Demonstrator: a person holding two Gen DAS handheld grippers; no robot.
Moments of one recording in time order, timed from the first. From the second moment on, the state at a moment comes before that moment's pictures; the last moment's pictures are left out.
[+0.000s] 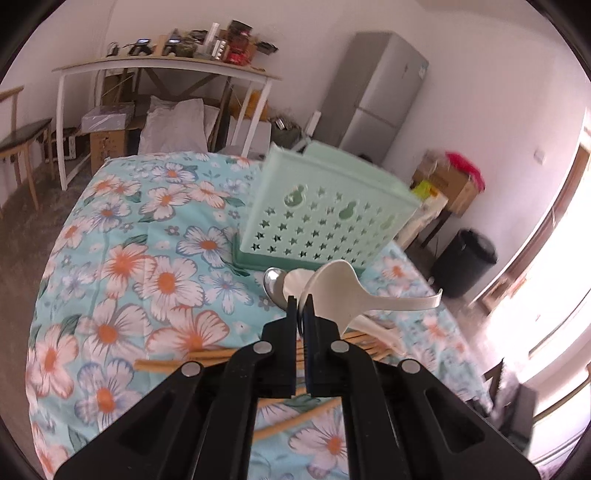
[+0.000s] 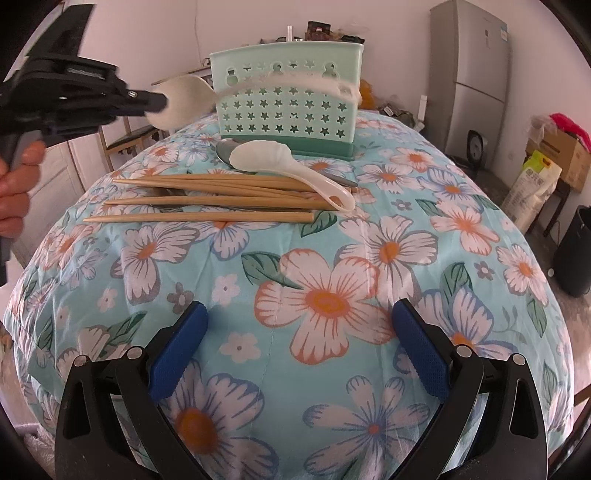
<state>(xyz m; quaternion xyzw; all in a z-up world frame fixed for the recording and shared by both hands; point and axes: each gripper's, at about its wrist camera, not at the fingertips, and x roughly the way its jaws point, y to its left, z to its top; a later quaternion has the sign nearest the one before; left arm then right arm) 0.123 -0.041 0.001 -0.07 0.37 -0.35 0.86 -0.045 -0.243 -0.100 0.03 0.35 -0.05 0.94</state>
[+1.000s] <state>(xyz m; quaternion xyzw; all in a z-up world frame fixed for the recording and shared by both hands) 0.108 0.078 0.004 -0.19 0.29 -0.28 0.90 0.102 -0.195 -0.066 0.11 0.47 0.25 0.84</state>
